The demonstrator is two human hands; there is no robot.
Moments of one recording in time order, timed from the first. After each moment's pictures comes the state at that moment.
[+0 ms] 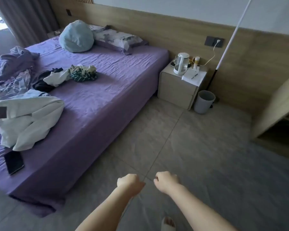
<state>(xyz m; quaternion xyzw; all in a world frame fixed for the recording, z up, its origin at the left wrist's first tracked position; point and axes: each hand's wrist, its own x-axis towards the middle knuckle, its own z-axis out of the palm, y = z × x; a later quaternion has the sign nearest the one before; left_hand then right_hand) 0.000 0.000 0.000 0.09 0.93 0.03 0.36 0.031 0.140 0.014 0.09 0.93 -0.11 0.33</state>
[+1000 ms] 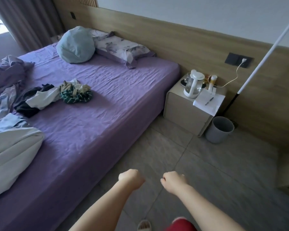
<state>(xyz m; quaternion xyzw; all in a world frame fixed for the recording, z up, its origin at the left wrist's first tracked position) -0.366 0.135 -0.015 0.04 0.92 0.03 0.38 -0.327 0.299 -0.004 0.04 0.94 -0.07 0.33</state>
